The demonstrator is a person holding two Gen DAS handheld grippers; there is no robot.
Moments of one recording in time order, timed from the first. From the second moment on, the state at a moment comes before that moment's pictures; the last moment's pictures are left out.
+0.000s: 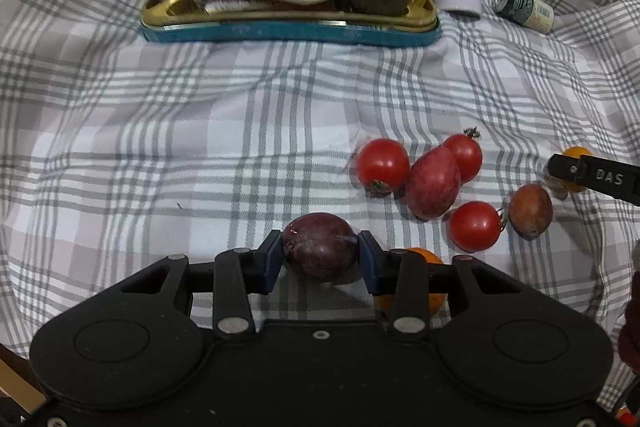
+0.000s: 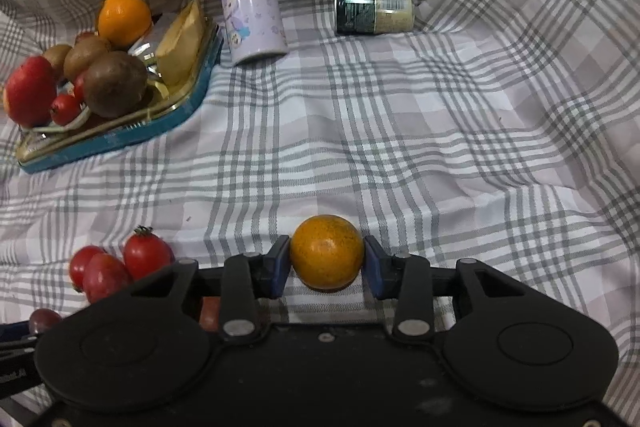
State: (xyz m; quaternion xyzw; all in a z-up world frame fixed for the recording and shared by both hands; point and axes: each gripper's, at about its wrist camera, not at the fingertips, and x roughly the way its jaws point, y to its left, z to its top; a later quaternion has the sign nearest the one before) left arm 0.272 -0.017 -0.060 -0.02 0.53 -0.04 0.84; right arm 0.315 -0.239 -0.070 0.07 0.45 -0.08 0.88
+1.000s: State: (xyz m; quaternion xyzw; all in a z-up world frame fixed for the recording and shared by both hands) left arm 0.145 0.029 -0.017 -0.03 0.52 -0.05 0.85; right arm 0.119 -0.174 -0.027 0.06 0.50 0.01 0.87
